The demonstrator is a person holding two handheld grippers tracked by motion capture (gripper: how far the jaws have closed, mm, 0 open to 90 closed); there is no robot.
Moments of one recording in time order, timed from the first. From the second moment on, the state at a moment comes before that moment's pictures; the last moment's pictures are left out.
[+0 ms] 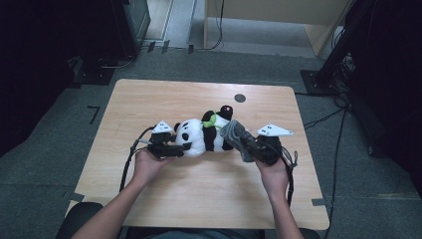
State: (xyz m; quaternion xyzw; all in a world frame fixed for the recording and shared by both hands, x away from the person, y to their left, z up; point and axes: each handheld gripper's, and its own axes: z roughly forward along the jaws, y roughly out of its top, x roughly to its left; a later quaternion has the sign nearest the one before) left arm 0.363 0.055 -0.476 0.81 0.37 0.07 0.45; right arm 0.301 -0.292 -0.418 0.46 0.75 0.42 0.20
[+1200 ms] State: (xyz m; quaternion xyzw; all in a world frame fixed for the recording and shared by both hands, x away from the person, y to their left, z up) left arm 0.360 0.065 -0.477 0.81 0.36 0.08 0.46; right arm 0.370 -0.379 -0.463 0.58 0.69 0.38 0.19
